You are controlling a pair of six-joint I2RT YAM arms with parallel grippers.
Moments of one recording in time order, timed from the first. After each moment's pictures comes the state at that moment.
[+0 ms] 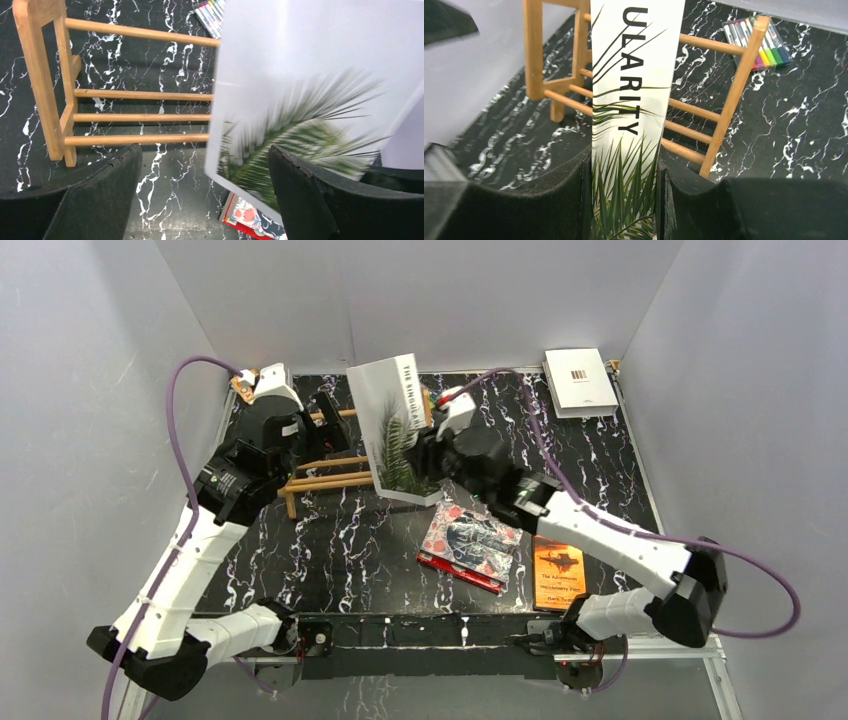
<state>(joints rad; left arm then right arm) -0.53 1.07 1.39 -0.80 -0.36 -0.56 0.94 1.26 1.15 -0.12 0.19 0.36</state>
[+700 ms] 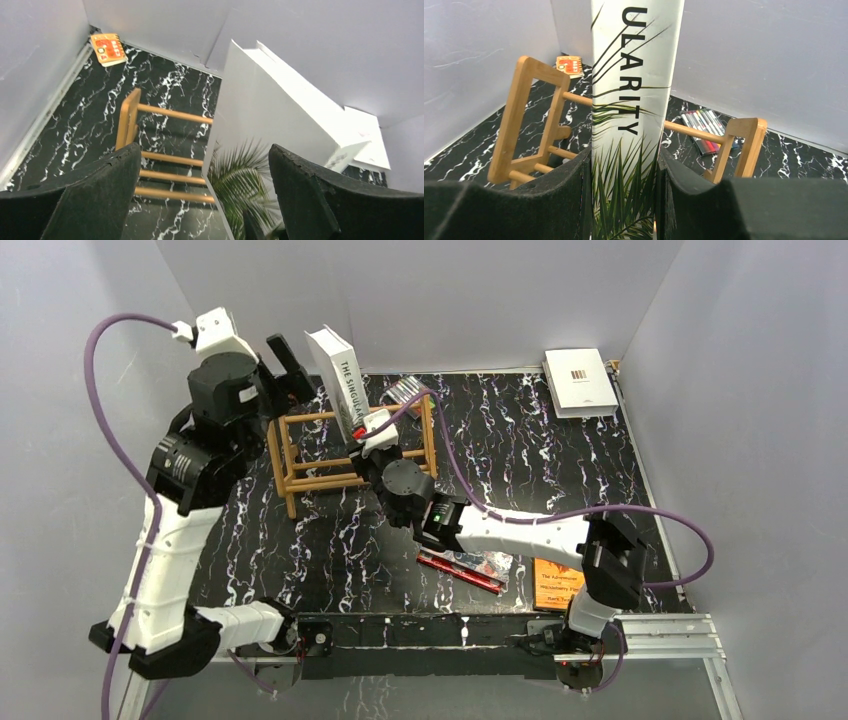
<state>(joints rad) -0.50 1.19 1.82 -0.92 -0.60 -0.47 1.25 1.66 1.30 0.48 0.76 -0.14</state>
